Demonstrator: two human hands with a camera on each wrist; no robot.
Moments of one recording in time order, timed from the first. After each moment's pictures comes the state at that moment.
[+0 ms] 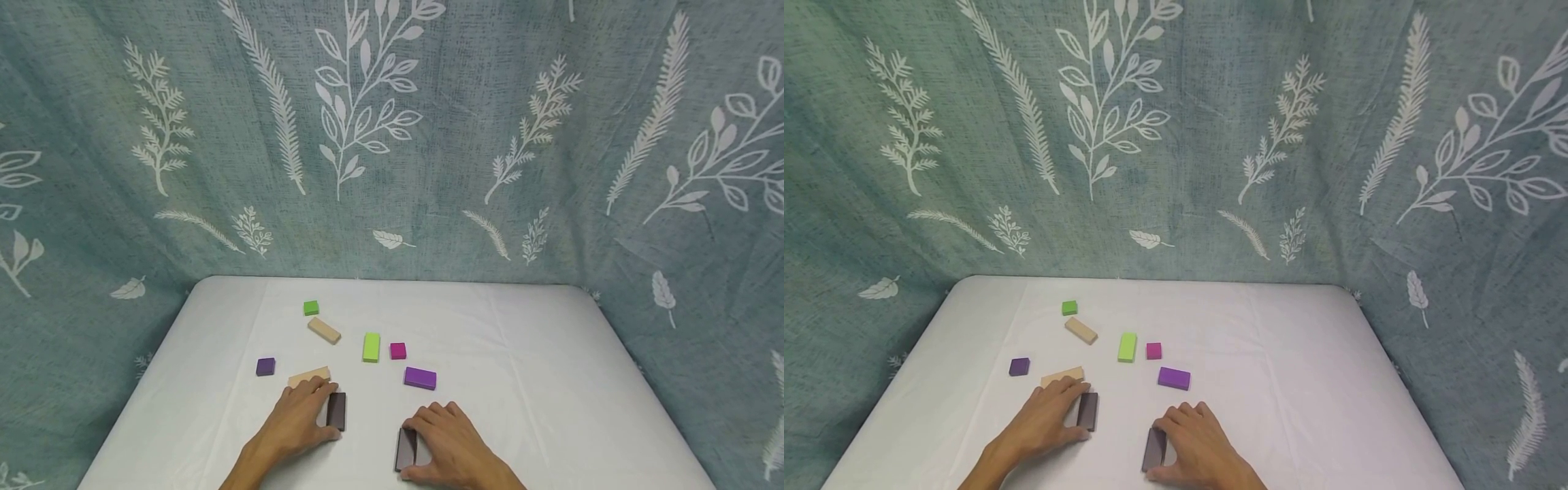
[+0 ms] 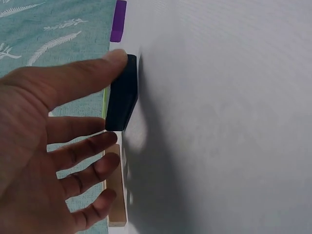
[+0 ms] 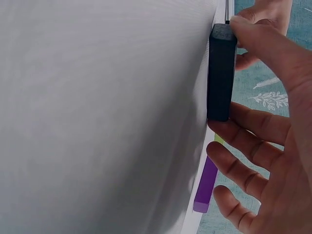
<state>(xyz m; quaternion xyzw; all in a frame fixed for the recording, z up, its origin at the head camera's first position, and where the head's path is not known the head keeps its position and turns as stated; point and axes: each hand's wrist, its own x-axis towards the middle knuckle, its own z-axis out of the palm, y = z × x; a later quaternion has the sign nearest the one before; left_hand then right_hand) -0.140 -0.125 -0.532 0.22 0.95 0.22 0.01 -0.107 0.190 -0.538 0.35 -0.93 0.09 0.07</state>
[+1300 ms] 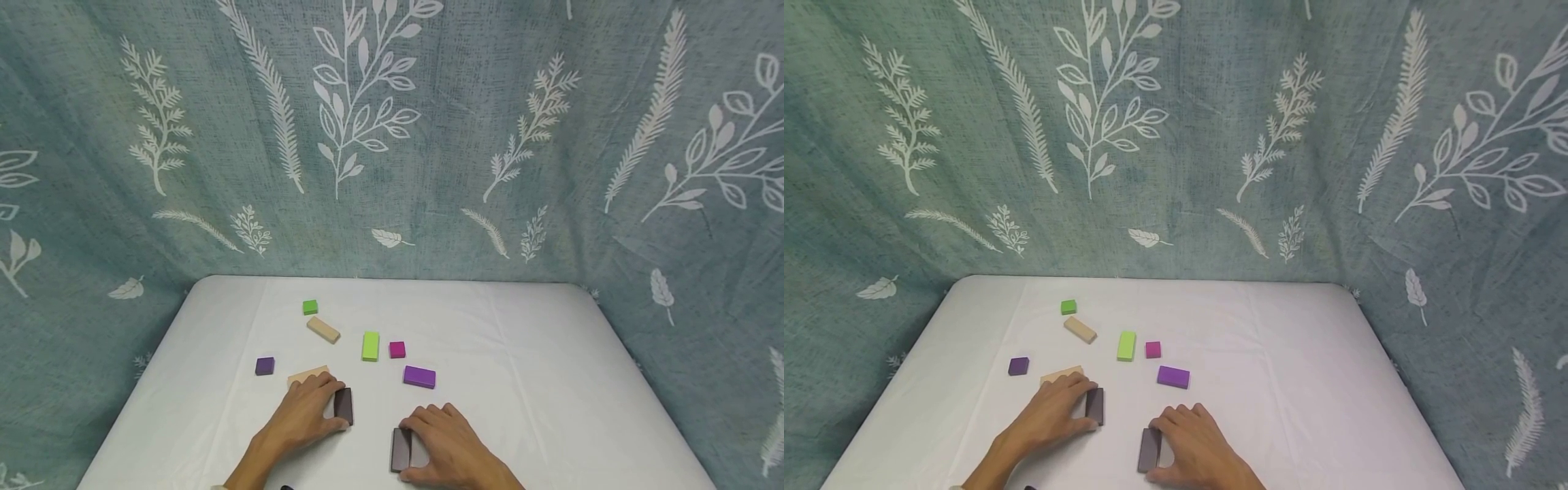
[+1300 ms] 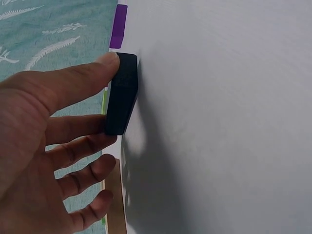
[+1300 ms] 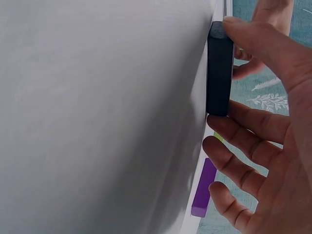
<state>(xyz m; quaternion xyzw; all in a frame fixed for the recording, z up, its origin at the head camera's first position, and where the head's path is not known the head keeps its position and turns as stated) -0.149 -0.114 -0.534 0.24 0.95 0.21 -0.01 -0.106 0.185 -0.535 0.34 -0.94 0.10 0.02</state>
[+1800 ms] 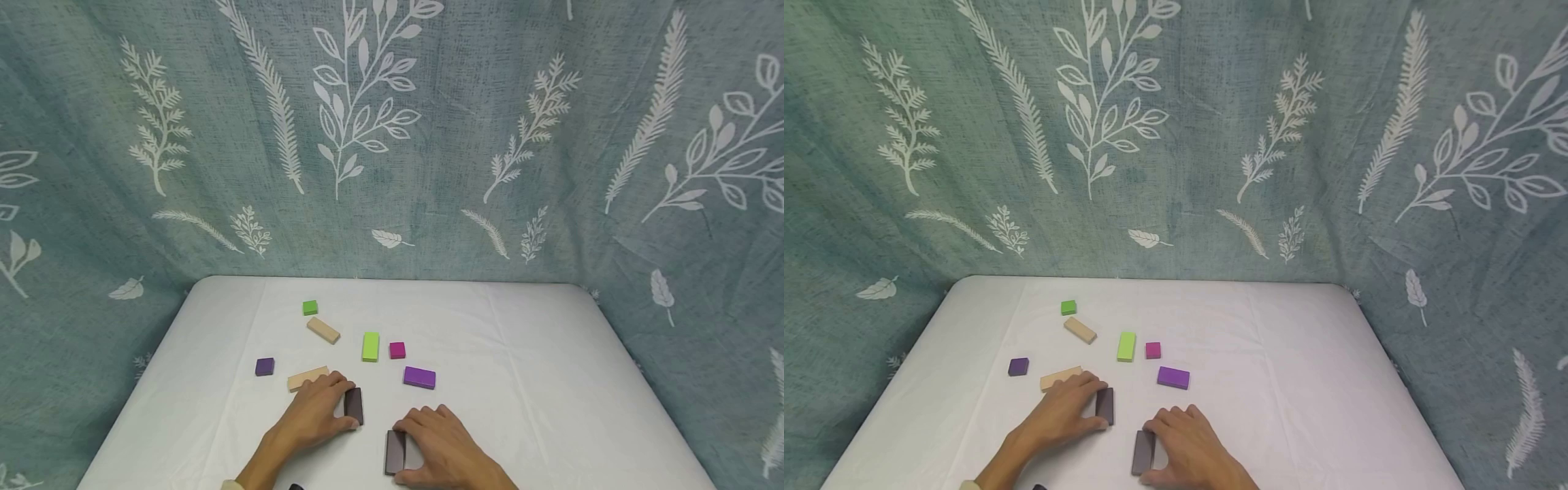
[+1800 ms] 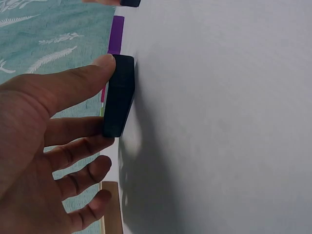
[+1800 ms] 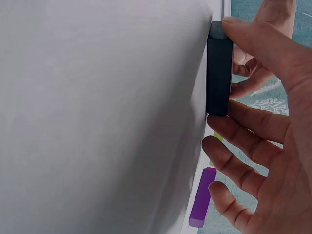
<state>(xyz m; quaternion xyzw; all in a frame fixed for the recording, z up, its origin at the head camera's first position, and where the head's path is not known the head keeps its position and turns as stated) -0.154 -0.100 -0.533 0.27 0.94 0.21 -0.01 -0.106 0.177 -0.533 0.35 -0.93 0.10 0.00</state>
